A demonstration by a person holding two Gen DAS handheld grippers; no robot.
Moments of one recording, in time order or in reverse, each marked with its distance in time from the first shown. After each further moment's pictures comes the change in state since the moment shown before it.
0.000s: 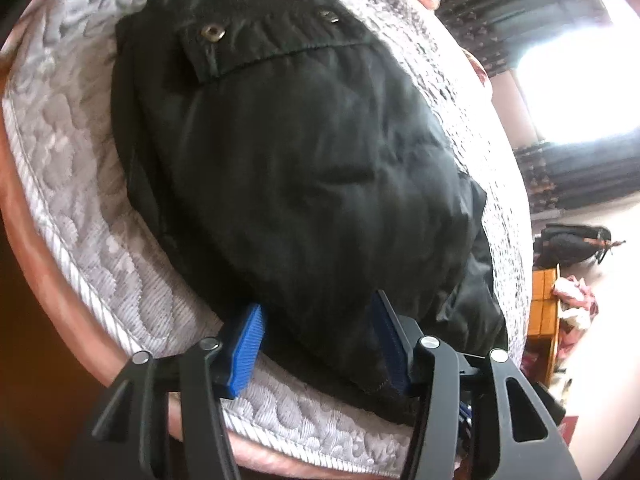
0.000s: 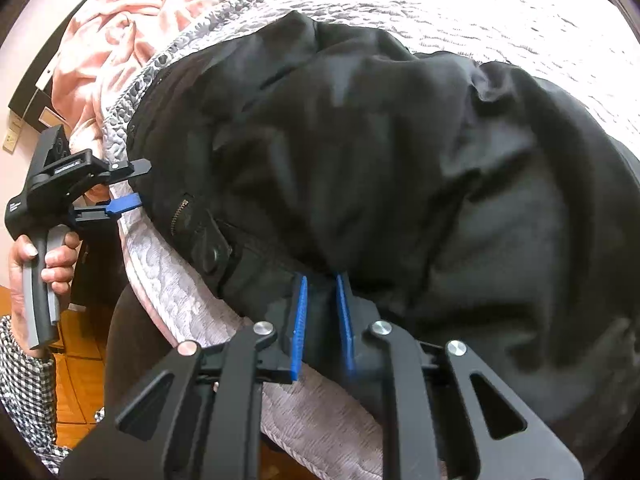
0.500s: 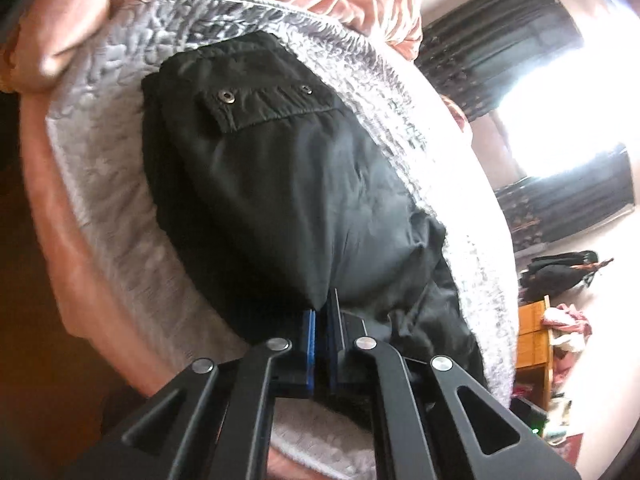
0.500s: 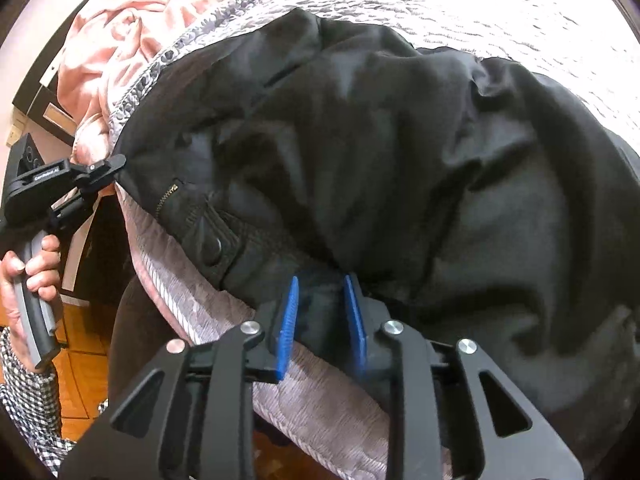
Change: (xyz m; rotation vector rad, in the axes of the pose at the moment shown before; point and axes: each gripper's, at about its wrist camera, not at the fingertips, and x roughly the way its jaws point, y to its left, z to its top) left arm -0.042 -0.019 -0.028 0.029 -0.210 -0.014; right arm -0.007 0.000 -0.007 -0.005 0.019 0.014
